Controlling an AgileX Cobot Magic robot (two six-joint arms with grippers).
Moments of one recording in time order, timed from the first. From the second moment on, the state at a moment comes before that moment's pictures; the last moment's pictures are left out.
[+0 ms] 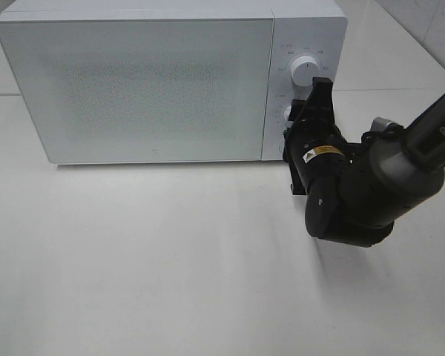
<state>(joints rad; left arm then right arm) 0.04 0.00 -0.52 -0.01 1.08 -0.08 0.60 2.12 -0.79 0.71 -1.21 1.39</state>
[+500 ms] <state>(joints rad) 0.04 0.00 -0.52 -0.01 1.08 -0.08 0.59 2.05 -0.72 0.68 -1.21 1.31</state>
